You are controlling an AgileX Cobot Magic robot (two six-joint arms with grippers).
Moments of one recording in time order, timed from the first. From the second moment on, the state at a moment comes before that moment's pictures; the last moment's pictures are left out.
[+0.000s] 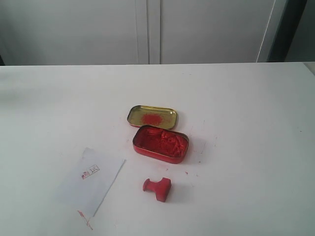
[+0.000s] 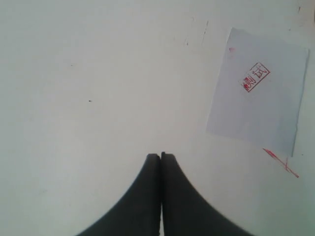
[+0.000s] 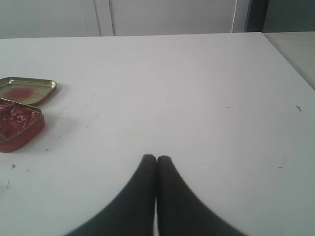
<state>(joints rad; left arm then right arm) -0.17 0.80 -0.60 -0.04 0.81 -0.05 0.06 0.00 0.00 0.00 0.36 0.08</state>
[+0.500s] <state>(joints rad) -0.17 0.72 -0.59 -0.04 0.83 -0.05 0.06 0.00 0.00 0.00 0.36 0.08</state>
